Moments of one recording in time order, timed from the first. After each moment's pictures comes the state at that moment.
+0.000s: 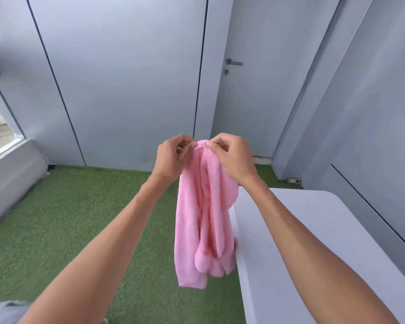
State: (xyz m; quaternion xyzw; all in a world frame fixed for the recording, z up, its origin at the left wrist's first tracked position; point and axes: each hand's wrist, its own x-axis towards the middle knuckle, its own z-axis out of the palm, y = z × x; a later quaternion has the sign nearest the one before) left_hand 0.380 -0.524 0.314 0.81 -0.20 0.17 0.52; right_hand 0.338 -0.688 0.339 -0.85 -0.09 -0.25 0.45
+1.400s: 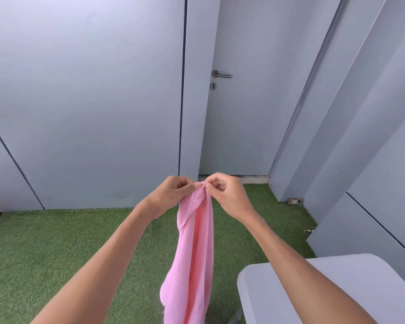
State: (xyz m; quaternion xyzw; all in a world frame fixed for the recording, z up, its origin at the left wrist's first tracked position) left_hand 0.735 -0.605 0.278 0.72 -0.26 -0.22 0.60; right_hand 0.674 -0.784 0.275 -0.86 -0.04 -0.17 0.49
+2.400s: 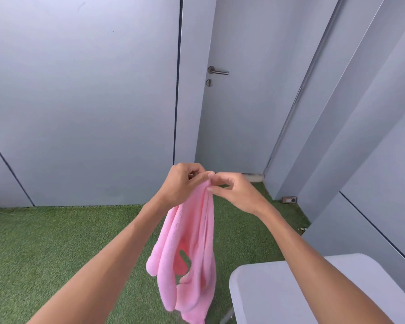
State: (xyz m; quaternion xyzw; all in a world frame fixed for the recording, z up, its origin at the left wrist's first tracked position) left_hand 0.731 -0.650 0.298 0.78 -0.34 0.02 0.53; right_hand 0.671 -0.832 0.293 -0.89 -0.07 -0.03 0.45
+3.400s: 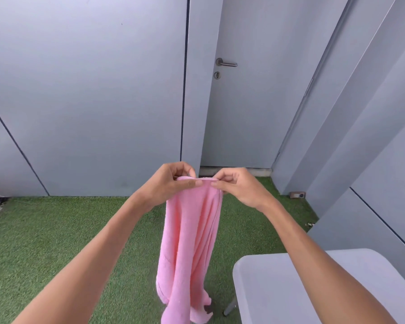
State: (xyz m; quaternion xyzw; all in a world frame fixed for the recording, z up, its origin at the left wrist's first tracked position) left_hand 0.710 -0.607 0.294 0.71 -0.29 -0.15 0.62; right_hand 0.662 -0.830 0.286 -0.85 -0.10 0.00 0.51
